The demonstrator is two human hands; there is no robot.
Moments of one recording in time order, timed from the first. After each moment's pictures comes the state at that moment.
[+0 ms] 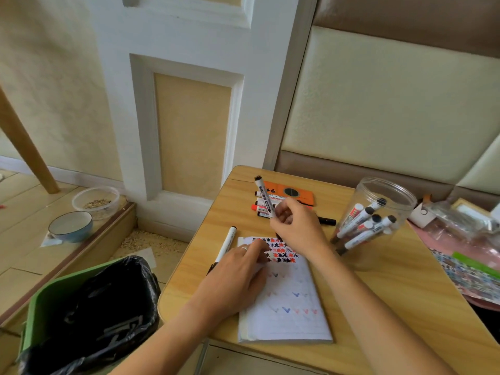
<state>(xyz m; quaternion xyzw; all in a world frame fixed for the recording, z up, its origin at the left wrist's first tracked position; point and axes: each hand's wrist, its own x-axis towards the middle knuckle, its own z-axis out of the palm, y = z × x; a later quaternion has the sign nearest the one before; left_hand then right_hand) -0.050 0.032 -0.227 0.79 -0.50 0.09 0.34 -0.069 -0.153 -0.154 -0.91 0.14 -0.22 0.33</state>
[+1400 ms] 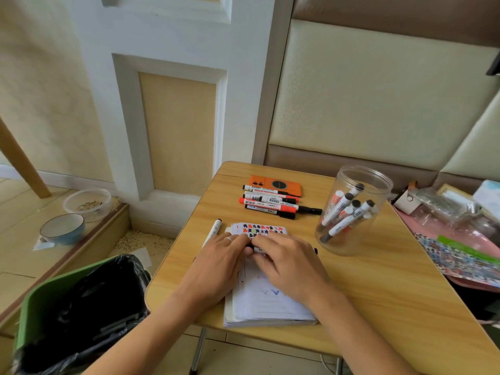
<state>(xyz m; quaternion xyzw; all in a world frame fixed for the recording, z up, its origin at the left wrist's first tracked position) -0.053 0.032 -0.219 0.80 -0.48 0.14 0.32 -0.150 -0.133 -0.183 -0.97 -0.06 -0.25 0.05</state>
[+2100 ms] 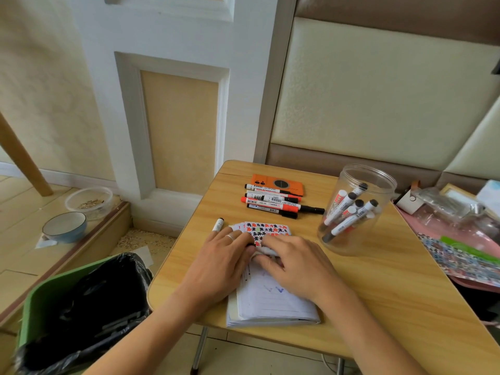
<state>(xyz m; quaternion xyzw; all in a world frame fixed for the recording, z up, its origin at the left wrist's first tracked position) -0.055 0.035 -0.216 0.81 -0.48 0.19 0.29 -0.157 -0.138 -0.170 -0.99 -0.01 -0.13 0.08</state>
